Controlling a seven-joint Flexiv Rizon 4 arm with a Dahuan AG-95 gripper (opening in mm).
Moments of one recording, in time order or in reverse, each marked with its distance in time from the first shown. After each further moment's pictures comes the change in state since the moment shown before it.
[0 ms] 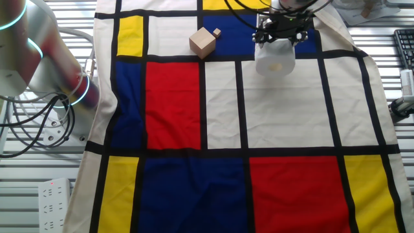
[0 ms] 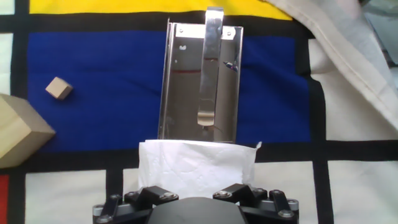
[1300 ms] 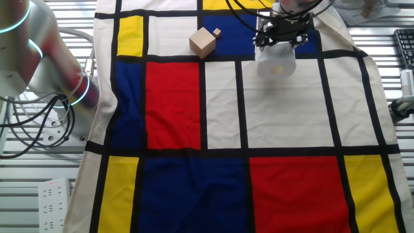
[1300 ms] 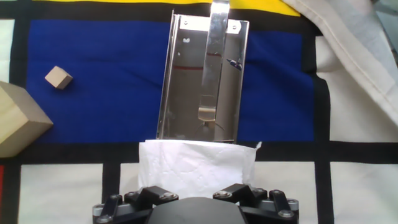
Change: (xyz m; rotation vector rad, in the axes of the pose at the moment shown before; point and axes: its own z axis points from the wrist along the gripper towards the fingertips) arm 0.006 -0.001 0.008 0.006 -0.002 -0.011
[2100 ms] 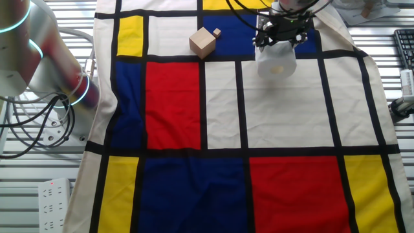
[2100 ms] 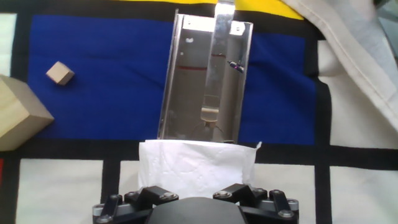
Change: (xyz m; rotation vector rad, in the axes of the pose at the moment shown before) arm -0.001 -0.001 0.000 0.009 0.043 0.004
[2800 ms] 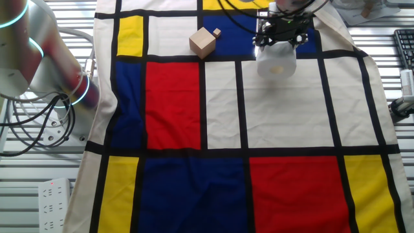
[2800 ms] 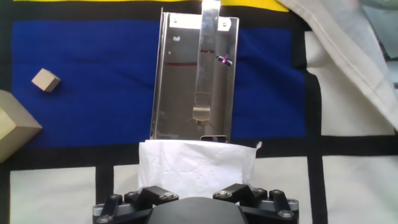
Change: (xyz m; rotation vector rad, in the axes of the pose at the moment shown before) arm -0.003 -0.002 -0.002 0.013 -0.019 0.007
